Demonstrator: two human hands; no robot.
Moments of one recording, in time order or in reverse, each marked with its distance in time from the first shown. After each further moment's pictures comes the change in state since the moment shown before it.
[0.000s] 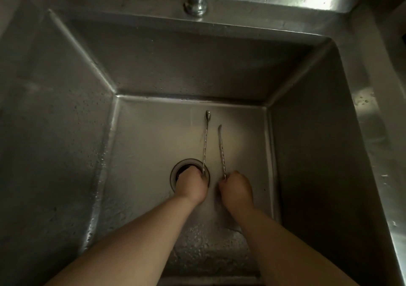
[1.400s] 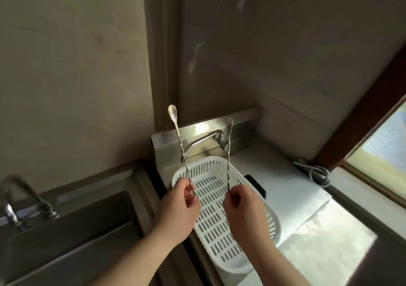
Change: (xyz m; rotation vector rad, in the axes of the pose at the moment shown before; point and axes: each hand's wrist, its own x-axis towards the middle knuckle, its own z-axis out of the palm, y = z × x) left_hand -0.416 0.413 -0.165 -0.254 -0.265 0.945; right_hand -0.348 0.167 -0.503 0.529 0.887 -0.016
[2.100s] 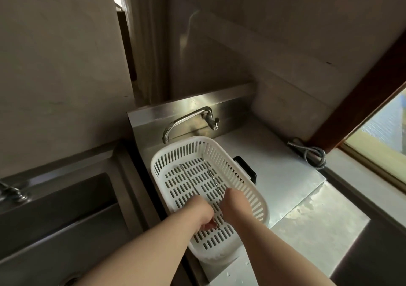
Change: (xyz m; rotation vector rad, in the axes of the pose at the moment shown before) left_hand 0.061 -0.054 0.150 -0.081 -0.252 -0.840; right_hand 0.065 0.147 0.077 -0.498 -0.429 0.273
